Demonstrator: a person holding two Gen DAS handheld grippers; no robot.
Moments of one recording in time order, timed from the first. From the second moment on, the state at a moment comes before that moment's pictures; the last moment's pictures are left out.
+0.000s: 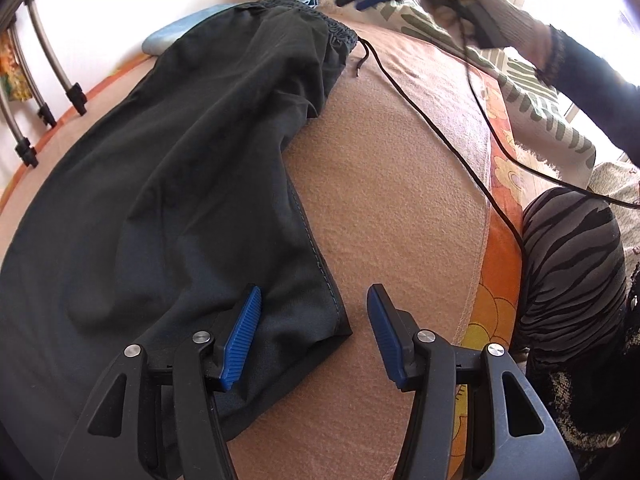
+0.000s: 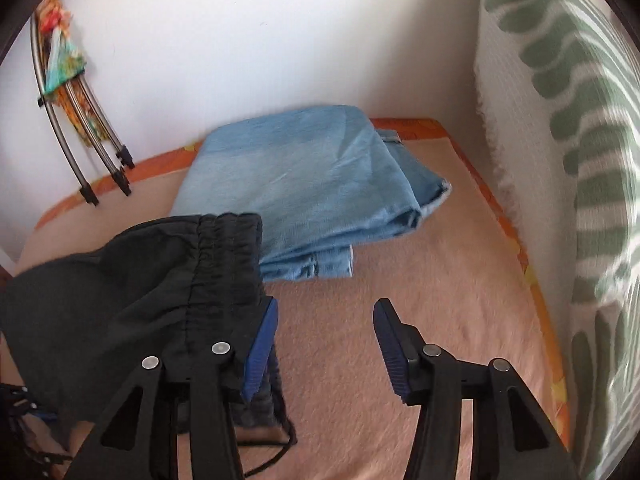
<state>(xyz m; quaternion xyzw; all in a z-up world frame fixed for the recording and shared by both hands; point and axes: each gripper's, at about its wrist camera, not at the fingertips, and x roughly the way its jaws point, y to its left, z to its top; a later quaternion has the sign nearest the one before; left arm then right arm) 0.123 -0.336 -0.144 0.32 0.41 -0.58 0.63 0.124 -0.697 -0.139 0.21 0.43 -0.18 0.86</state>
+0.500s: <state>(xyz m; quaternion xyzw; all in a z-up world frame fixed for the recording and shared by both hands) 0.129 -0.333 -0.143 0.32 0.40 -0.57 0.64 0.101 -0.669 -0.206 0.44 0.37 -0.14 0.81</state>
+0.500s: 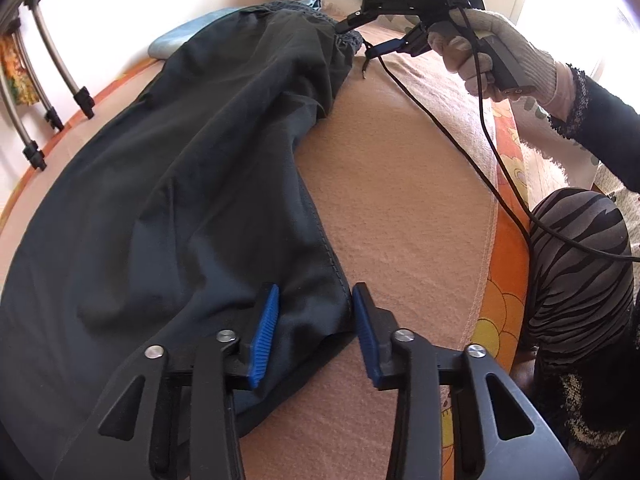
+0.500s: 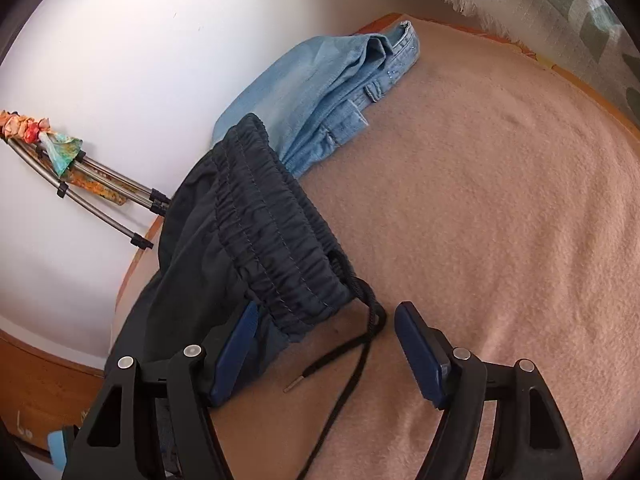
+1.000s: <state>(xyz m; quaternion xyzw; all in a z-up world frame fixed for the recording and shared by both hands) 0.106 -0.325 -0.133 0.37 0.37 -0.55 0.65 0.120 -0.661 -0.181 0.44 0.32 -0.16 0.82</state>
